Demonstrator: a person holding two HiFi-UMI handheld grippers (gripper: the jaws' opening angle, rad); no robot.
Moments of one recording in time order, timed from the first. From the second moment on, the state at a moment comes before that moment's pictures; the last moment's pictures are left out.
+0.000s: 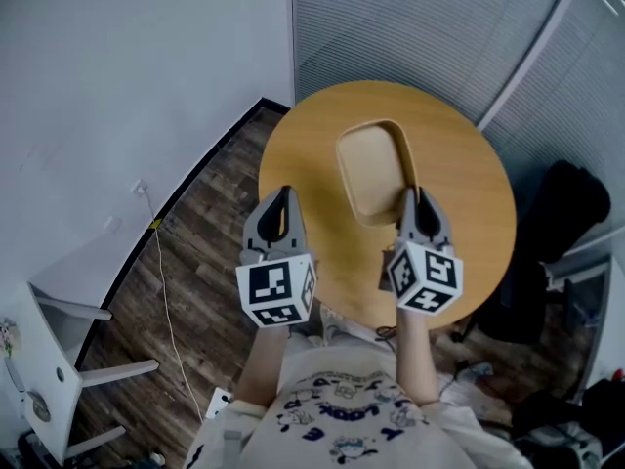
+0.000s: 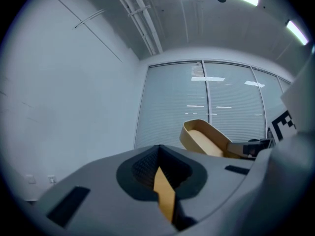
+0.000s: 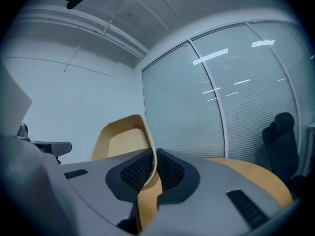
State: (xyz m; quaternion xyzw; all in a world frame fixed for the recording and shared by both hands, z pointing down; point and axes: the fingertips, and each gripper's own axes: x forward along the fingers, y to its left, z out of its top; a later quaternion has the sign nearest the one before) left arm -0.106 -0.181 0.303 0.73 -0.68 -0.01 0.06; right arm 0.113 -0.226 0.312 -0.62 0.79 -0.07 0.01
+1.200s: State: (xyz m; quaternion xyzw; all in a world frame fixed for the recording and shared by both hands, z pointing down) left arm -0.099 -0.179 0.300 0.73 -0.68 -0.01 0.06; right arm 0.115 -0.223 0.309 -0.61 0.79 -0.07 0.01
